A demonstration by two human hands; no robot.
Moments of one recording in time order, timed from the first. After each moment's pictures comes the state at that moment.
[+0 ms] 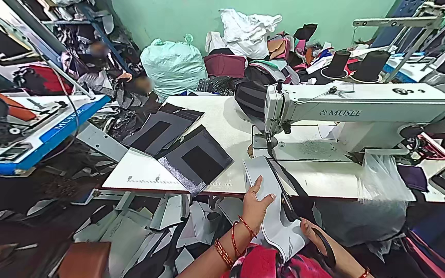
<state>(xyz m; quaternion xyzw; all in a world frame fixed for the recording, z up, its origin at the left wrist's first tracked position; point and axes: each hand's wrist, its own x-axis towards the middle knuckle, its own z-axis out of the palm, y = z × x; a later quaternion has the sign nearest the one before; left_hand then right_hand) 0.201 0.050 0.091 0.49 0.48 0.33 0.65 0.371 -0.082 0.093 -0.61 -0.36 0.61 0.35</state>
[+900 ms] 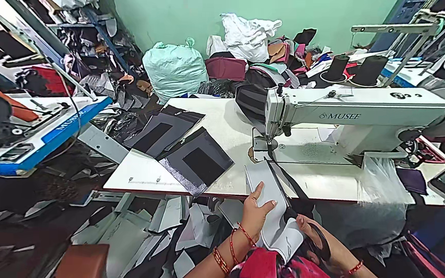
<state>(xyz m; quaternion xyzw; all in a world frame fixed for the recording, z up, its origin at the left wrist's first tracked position) 0.196 0.041 0.091 0.47 0.47 0.33 0.67 0.372 -0.068 0.095 -0.59 -0.33 0.65 0.36</state>
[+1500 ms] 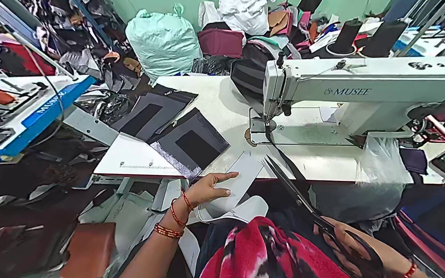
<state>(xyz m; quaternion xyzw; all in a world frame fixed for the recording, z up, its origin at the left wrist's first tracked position) 0.069 0.120 0.095 0.71 0.34 0.07 0.61 0.441 -0.122 0.102 -0.47 -0.36 0.76 0.28</state>
